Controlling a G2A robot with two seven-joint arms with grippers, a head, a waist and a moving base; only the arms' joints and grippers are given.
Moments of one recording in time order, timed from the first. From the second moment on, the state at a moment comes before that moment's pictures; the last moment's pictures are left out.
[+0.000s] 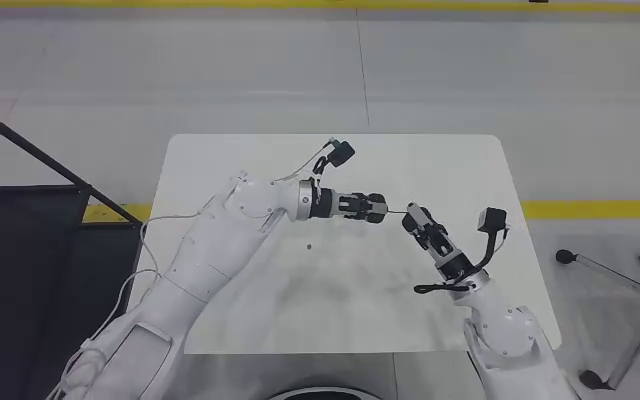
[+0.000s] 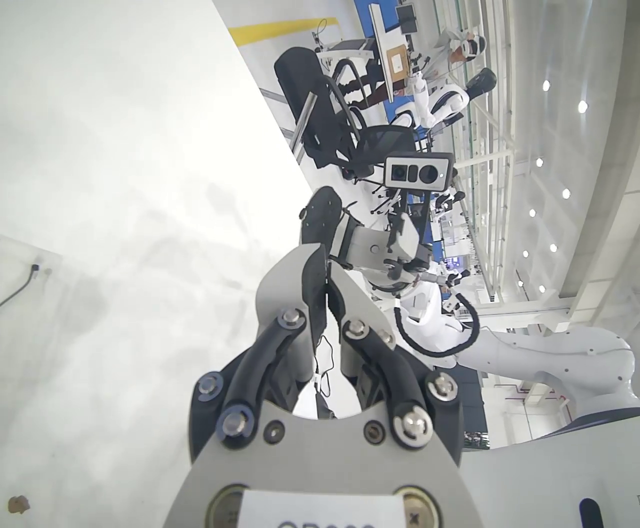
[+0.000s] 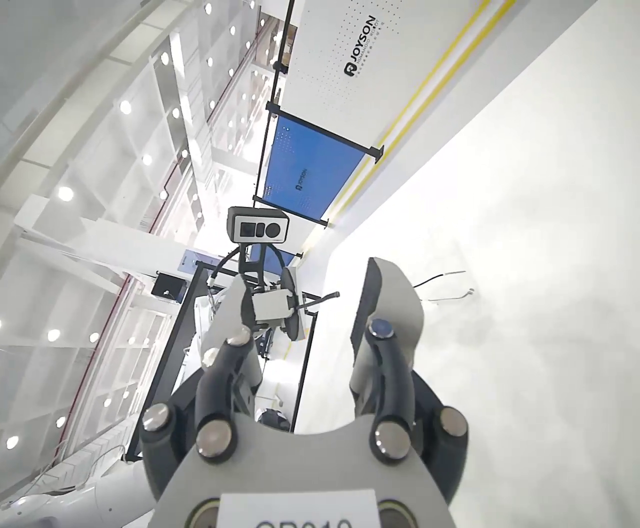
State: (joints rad) left arm 0.60 -1.35 -0.89 -1.14 -0.14 -0.27 -1.03; right arm -1.45 -1.22 1.42 -1.82 -0.03 -0.20 0.30
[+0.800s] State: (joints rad) left arm 0.60 -1.35 -0.90 -1.13 -0.13 -0.27 -1.05; right arm -1.45 -1.22 1.43 -1.80 -0.03 -0.20 0.33
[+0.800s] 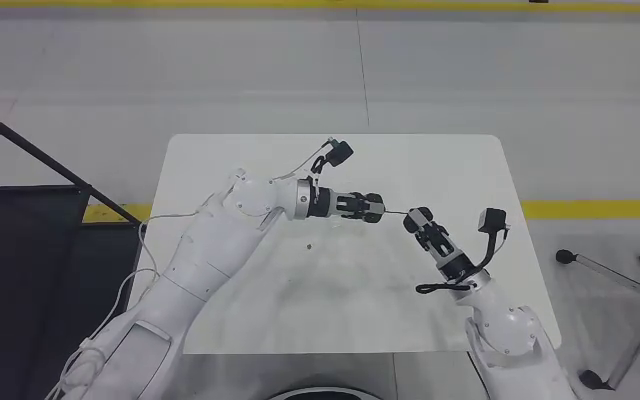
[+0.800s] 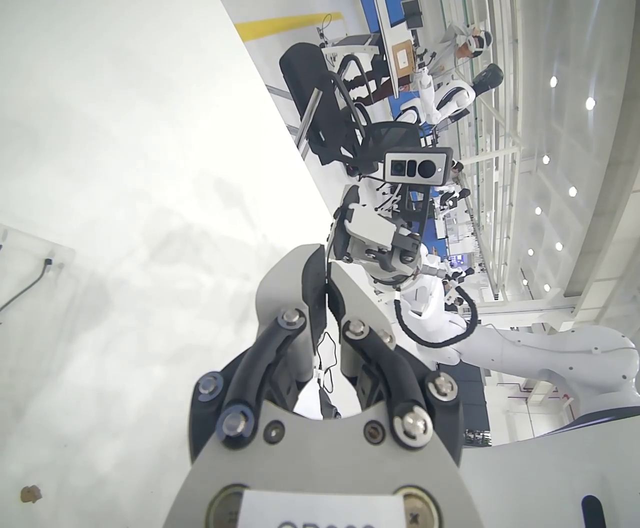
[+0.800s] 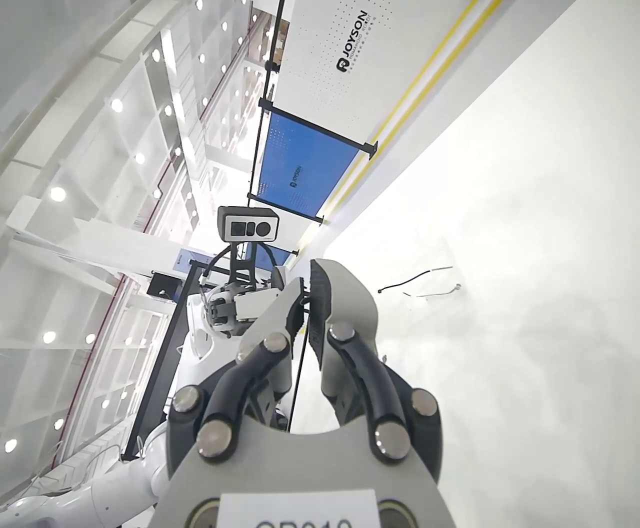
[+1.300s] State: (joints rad) left arm 0.60 -1.35 -0.91 -1.13 -0.15 -0.27 -1.00; right arm -1.46 -1.22 1.44 -1.80 -0.01 -0.20 0.31
